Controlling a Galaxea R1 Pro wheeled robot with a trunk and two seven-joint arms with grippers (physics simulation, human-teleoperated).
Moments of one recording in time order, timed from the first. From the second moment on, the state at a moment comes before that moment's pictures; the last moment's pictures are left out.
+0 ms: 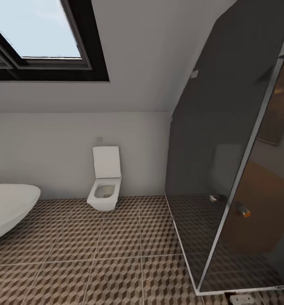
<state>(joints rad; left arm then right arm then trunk) -0.35 0.11 -0.48 0.08 0.85 -0.50 -0.02 -0.46 -0.18 0.34 0.07 -0.29 -0.31 0.04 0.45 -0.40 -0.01</state>
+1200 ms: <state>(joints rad) -0.35 0.11 -0.48 0.08 0.85 -0.50 -0.02 -0.46 -0.18 0.34 0.07 -0.29 -0.31 0.04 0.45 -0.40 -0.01</state>
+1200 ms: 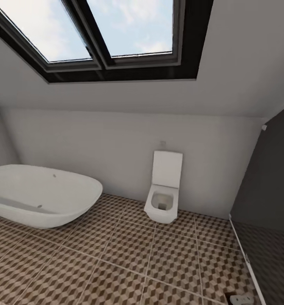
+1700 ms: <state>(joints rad) -0.35 0.11 -0.48 0.08 0.85 -0.50 -0.02 -0.46 -0.18 0.34 0.07 -0.29 -0.31 0.04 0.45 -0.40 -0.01</state>
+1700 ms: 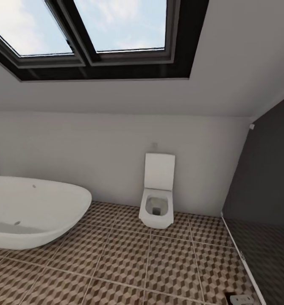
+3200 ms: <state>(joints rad) -0.35 0.10 -0.48 0.08 0.85 -0.50 -0.01 -0.46 -0.18 0.34 0.07 -0.29 -0.31 0.04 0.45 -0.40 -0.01</state>
